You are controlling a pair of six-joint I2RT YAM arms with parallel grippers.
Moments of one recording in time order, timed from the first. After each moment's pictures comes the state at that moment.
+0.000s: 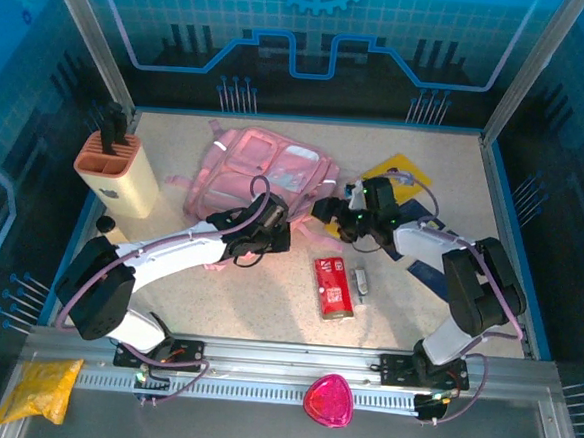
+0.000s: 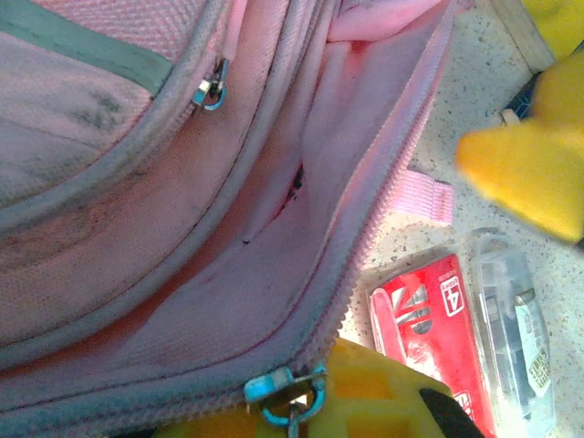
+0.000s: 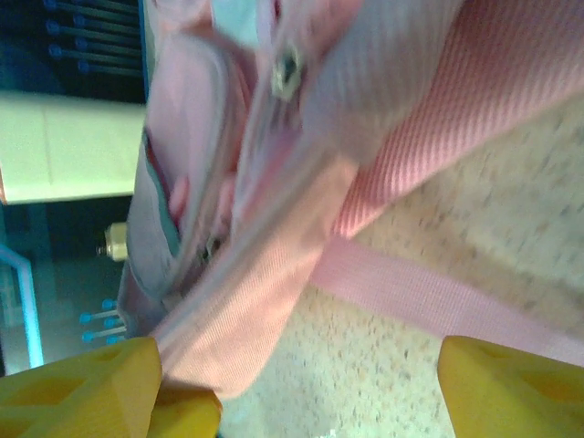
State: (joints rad) left arm -0.72 1.48 0.94 -0.38 -0.03 -0.80; right arm 0.41 1.63 0.82 0.11 -0.63 0.93
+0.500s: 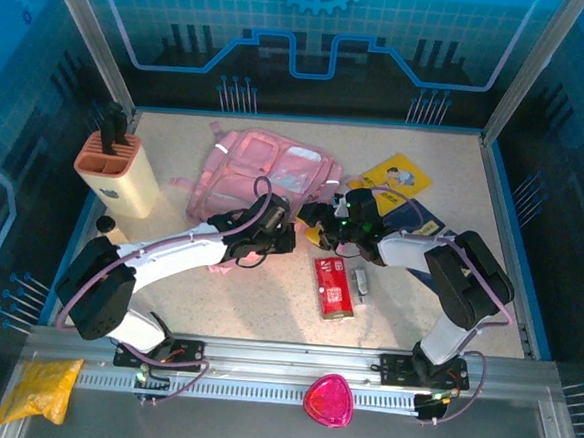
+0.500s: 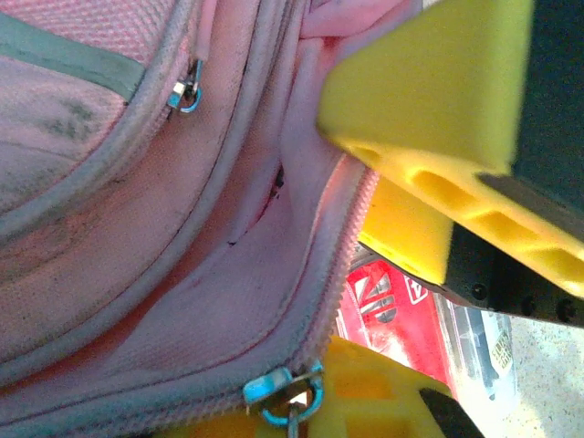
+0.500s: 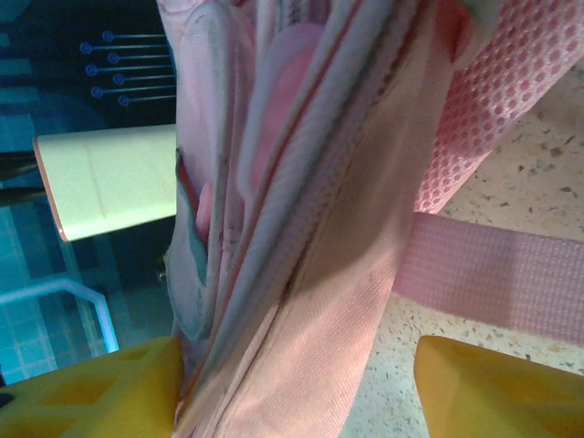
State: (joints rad) left arm -0.73 1.48 0.93 -0.33 0.02 -0.80; right arm 0.52 1.70 0.77 0.38 -0.55 1.27
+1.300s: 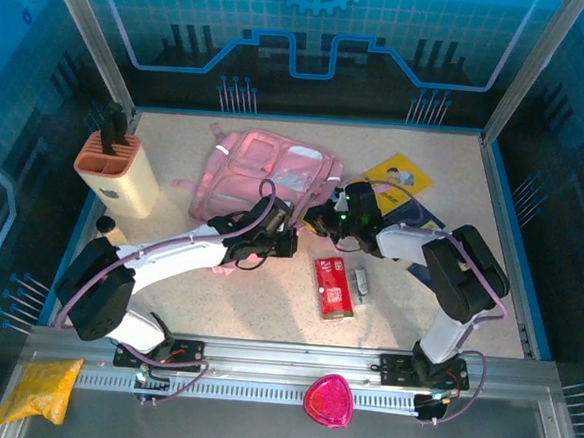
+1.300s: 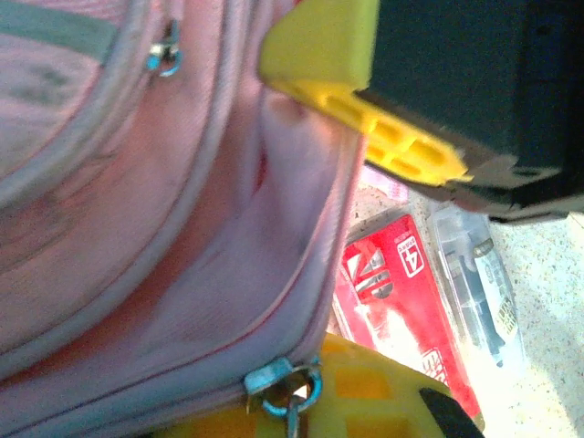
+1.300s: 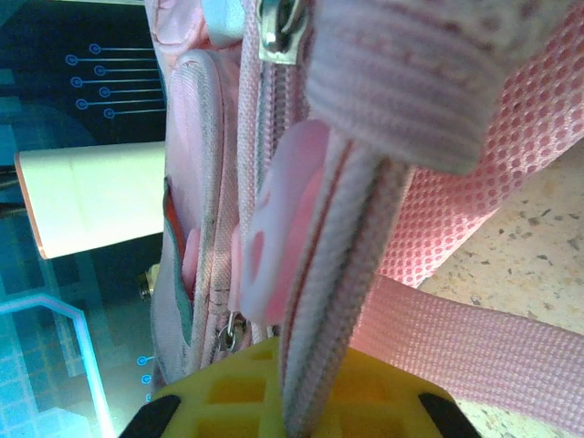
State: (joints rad) left arm -0.75 1.46 0.91 -0.33 0.04 -0.71; right arm 0.48 1.73 0.84 0.29 -0.54 1.17
